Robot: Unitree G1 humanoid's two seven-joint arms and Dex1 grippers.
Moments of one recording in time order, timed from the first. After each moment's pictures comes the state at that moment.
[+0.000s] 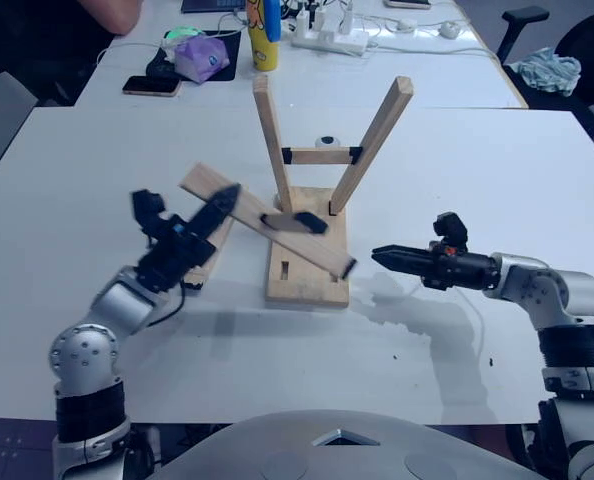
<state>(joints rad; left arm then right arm) 0.05 0.34 0.30 -0.41 -1.46 0.72 -0.26 -0.17 -0.65 -0.01 0.09 0.69 0.78 1.18</state>
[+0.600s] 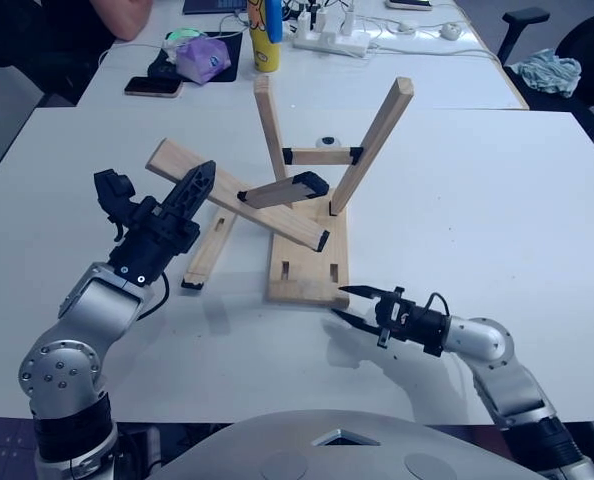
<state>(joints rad) 0.06 0.36 0.28 -0.62 -1.48 0.63 0.07 0.24 -0.55 0.21 -0.19 0.00 -0.24 0.84</state>
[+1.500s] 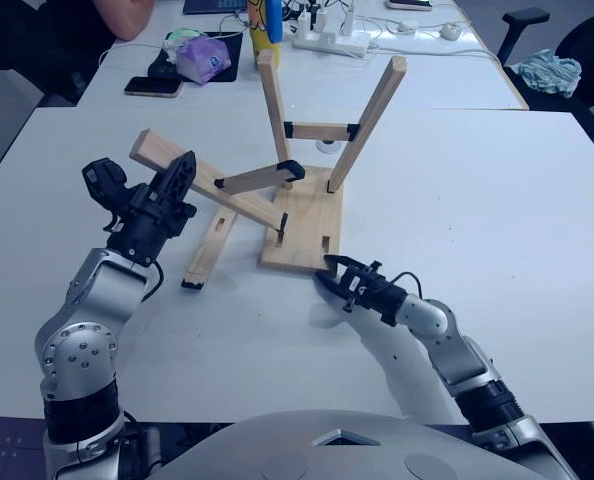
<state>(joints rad) 0.00 0.35 0.24 -0.56 -1.18 0.61 0.13 0.04 -0.41 0.32 0.00 -0.24 -0.18 0.54</state>
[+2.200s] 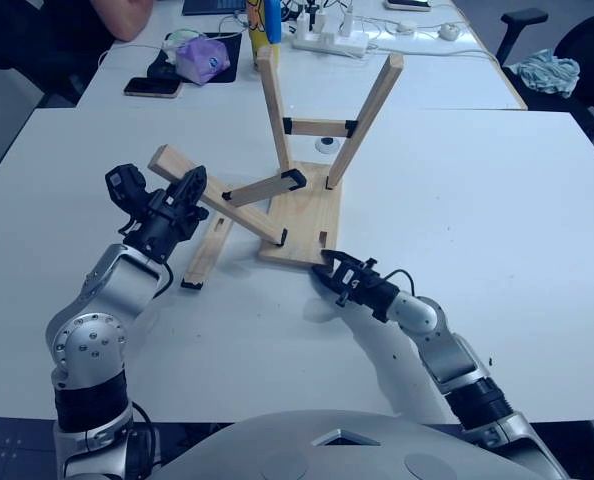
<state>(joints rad) -0.04 0.32 0.22 -0.52 -1.12 0.67 0.22 0.03 -0.37 0.34 0.00 -0.24 -0.11 0.50</state>
